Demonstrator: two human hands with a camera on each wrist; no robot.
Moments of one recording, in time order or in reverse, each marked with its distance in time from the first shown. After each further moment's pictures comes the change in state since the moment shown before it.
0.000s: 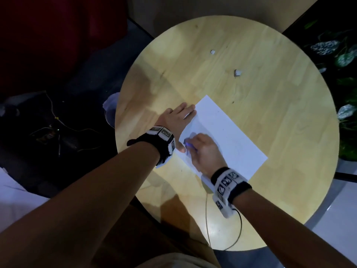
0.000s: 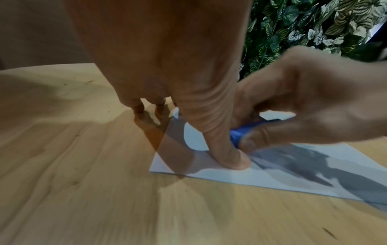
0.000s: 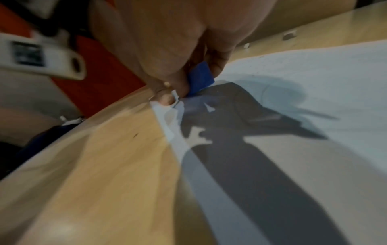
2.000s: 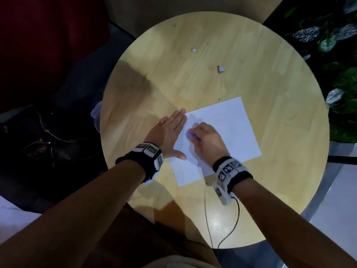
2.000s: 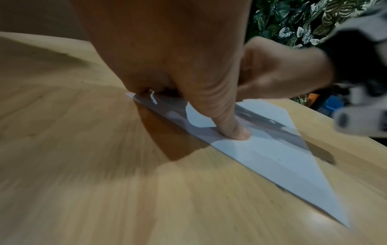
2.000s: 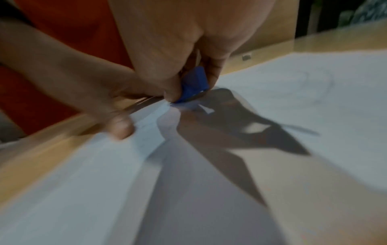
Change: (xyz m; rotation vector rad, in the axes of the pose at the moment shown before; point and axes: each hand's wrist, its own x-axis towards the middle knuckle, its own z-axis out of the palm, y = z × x) left_hand -0.003 0.020 0.015 -0.112 0.052 0.074; right_hand 0.016 0.037 -0.023 -0.002 0.031 0.115
